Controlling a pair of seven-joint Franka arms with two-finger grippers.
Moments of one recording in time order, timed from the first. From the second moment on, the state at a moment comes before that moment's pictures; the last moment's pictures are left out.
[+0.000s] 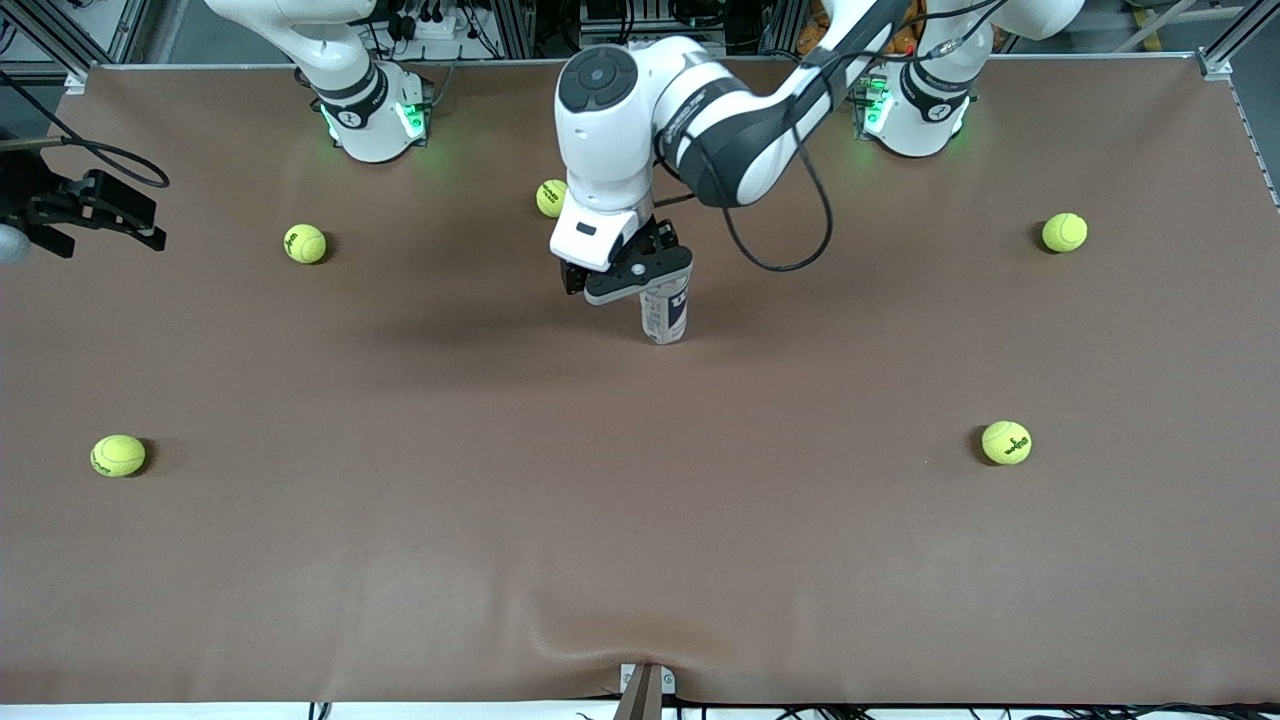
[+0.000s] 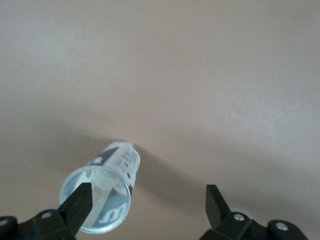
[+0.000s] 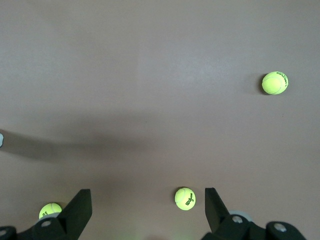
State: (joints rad) left arm -0.72 0.53 -0.22 -1.32 0.19 1.90 -1.32; right arm -0.01 -0.02 0.01 -1.52 0.02 1.46 -0.07
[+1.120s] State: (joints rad) left arm -0.37 0.36 -0.21 -1.32 0.17 1.82 -0.93; right arm -0.01 -0.02 0.01 -1.53 0.02 1.46 -0.07
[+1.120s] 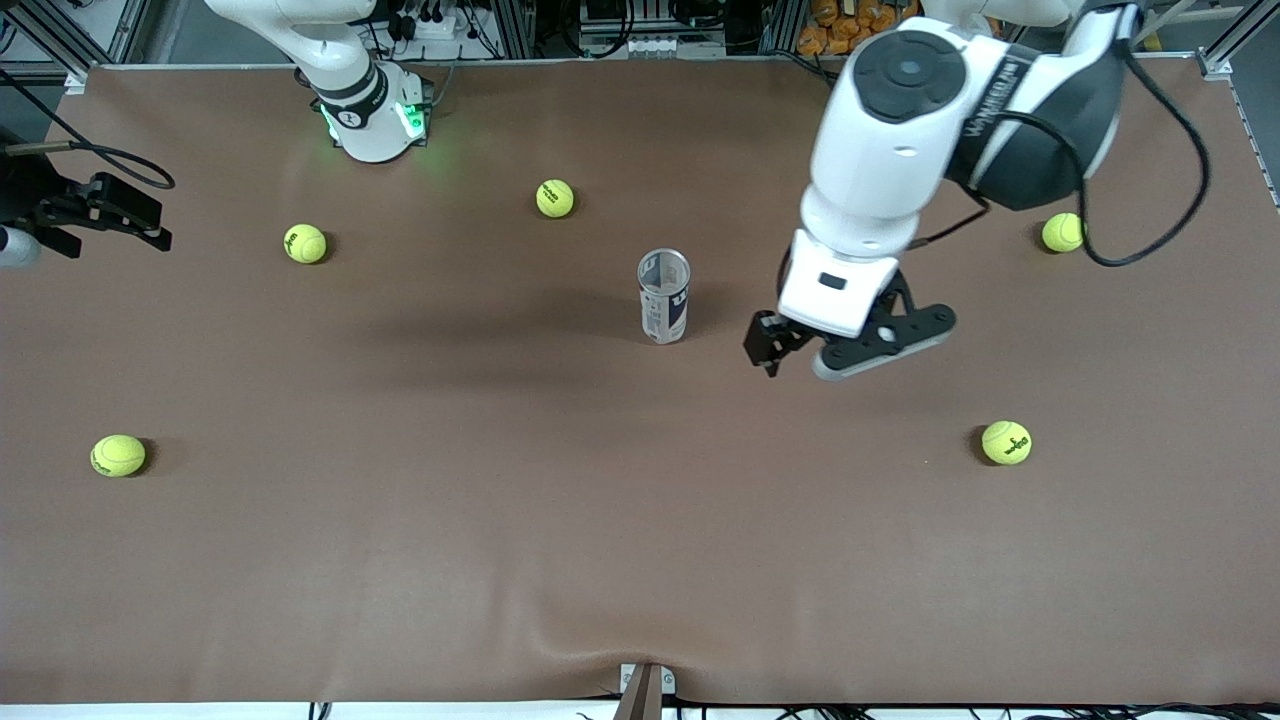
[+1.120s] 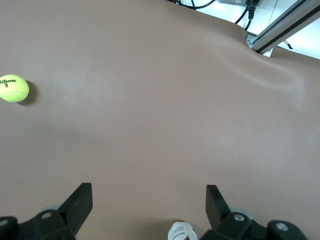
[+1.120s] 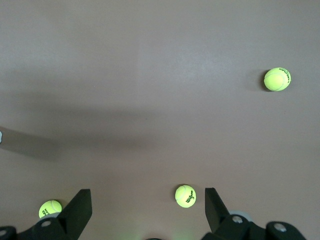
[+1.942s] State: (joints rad) left arm -0.11 0.26 -0.24 -1.32 0.13 1.70 -0.52; right arm 0.00 -0.03 0.01 -1.53 0.02 1.46 -0.07
